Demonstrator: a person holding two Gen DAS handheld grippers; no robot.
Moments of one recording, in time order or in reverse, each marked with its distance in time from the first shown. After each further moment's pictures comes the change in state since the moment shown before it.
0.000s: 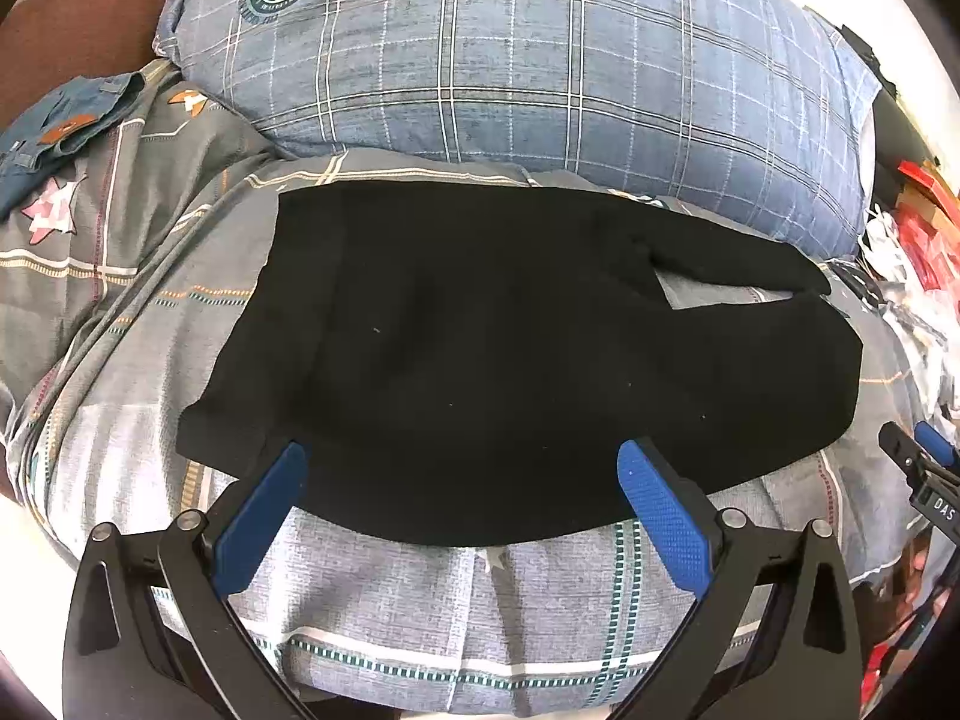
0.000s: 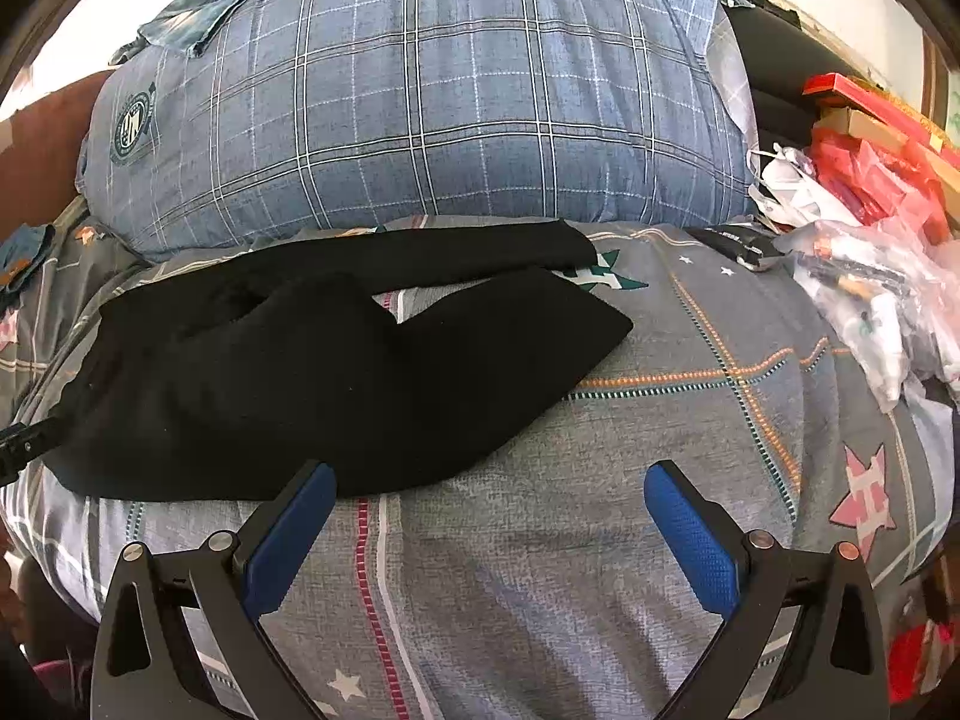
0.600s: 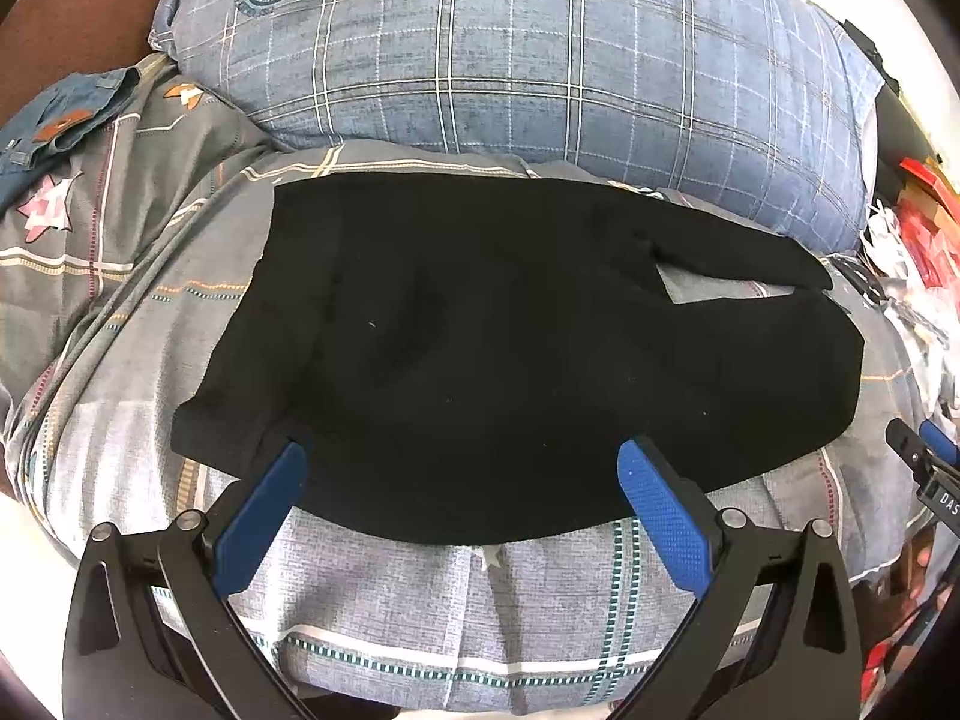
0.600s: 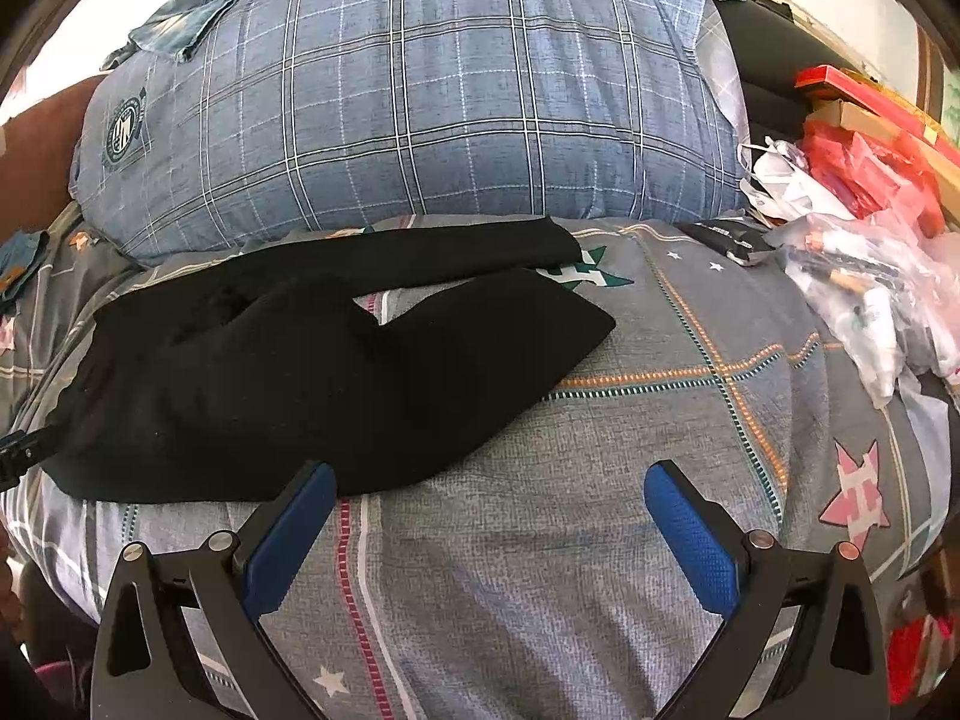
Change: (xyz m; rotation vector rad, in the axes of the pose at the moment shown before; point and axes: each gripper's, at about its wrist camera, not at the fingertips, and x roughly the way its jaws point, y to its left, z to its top) left arm 0.004 -0.002 0.003 0.003 0.027 -0.001; right arm 0.000 -0.010 0.002 0.012 0.010 -0.006
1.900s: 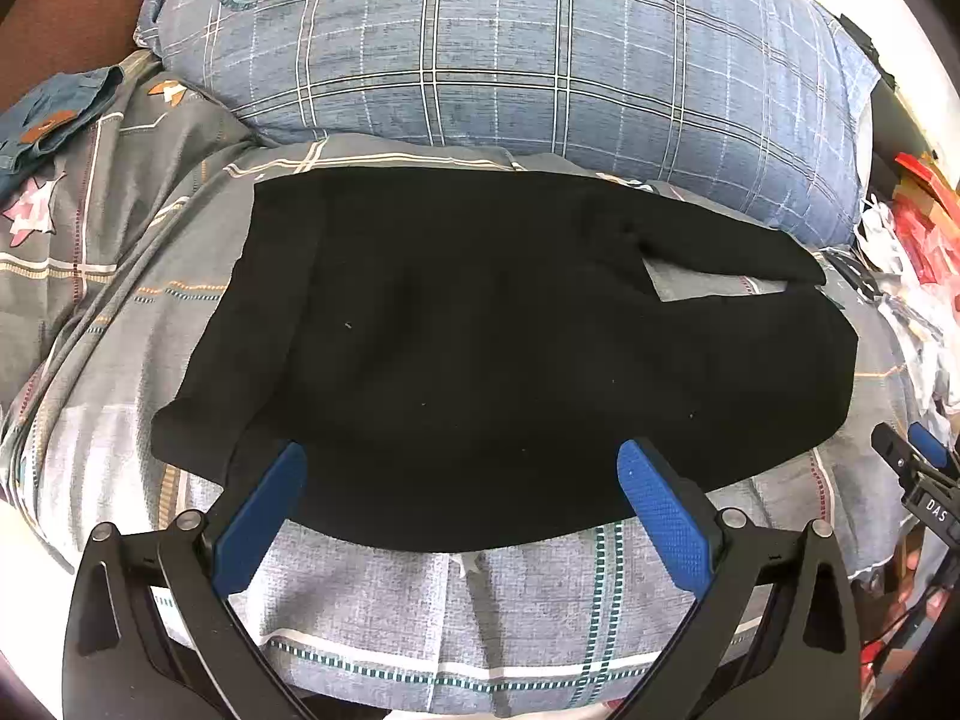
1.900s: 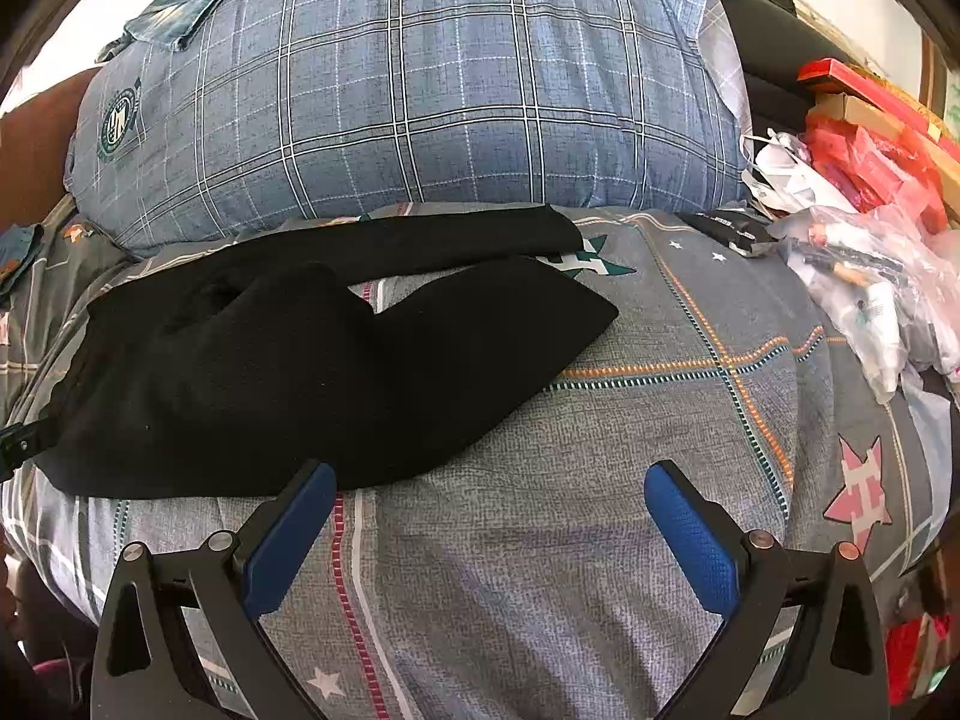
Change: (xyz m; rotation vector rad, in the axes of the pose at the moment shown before) left arm 0.006 -0.010 0.005 0.006 0.021 -0.018; right arm 0.007 0.001 -0.001 -0.003 0.022 -0.007
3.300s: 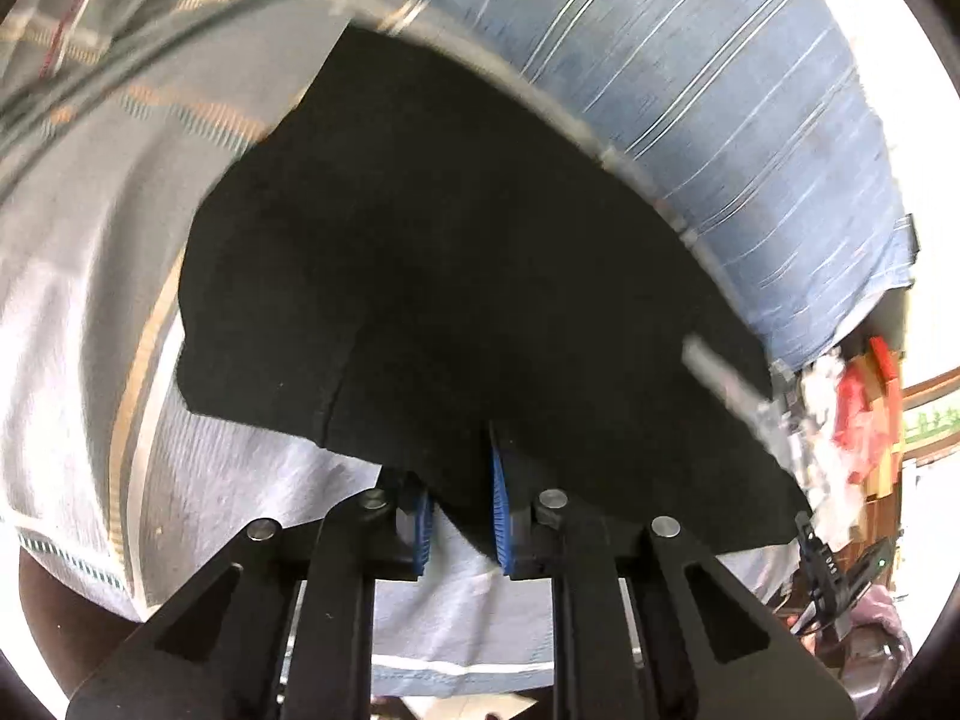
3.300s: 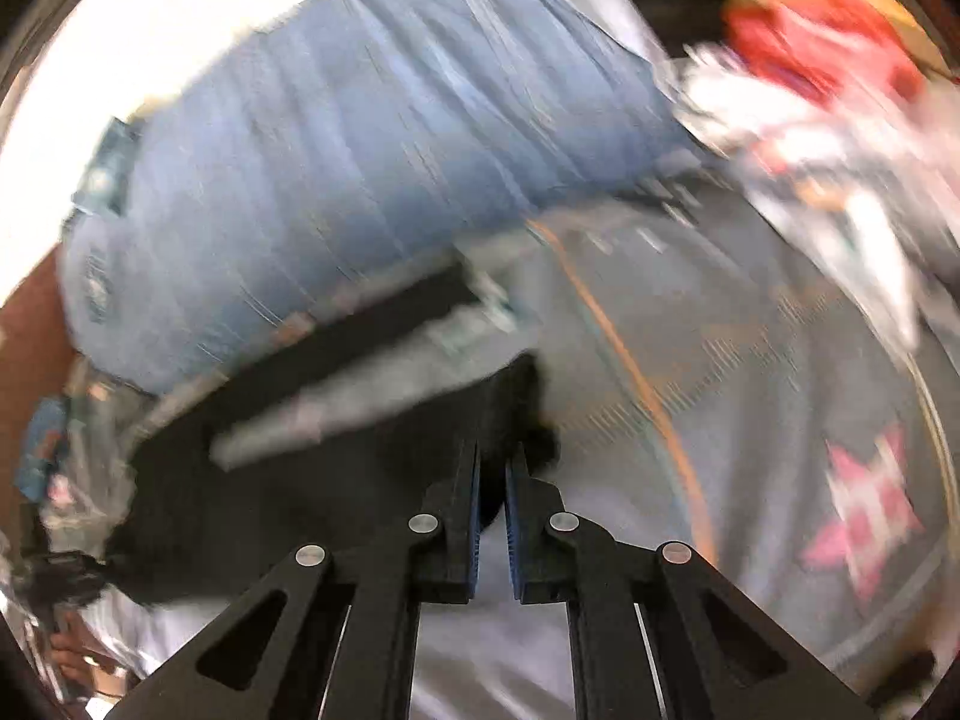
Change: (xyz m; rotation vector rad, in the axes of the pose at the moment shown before) left arm 0.049 0.092 -0.001 -0.439 0.279 -0.265; right arm 0.017 -0.129 0.011 0.309 0.047 0.140
